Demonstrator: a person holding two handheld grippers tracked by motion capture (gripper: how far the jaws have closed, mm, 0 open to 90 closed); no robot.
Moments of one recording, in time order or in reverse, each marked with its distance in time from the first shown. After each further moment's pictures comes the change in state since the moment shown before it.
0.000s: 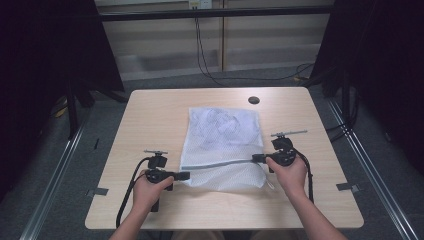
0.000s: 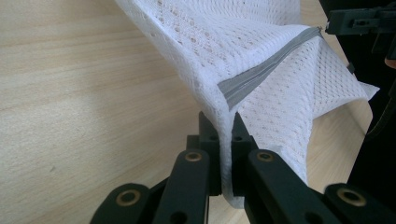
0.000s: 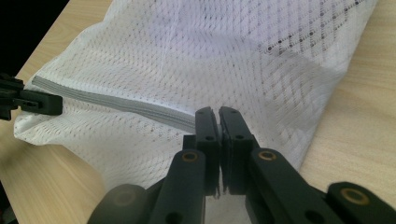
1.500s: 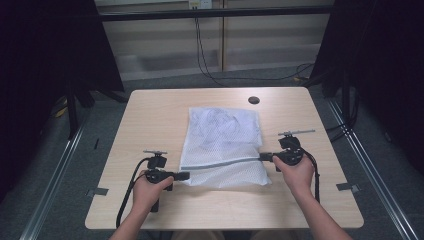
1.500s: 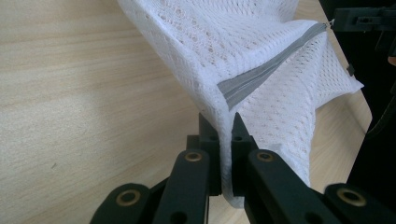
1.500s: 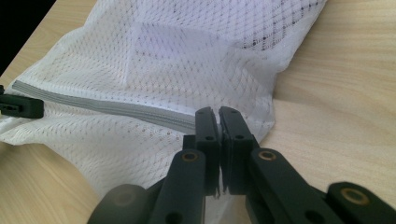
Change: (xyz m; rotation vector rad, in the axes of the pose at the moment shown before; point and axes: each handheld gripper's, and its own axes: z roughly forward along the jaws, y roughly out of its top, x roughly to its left) left arm 0.000 -0.001 0.000 -0.005 0.000 -0.015; right arm -0.013 -0.001 -0.013 -0.019 -0.051 0.006
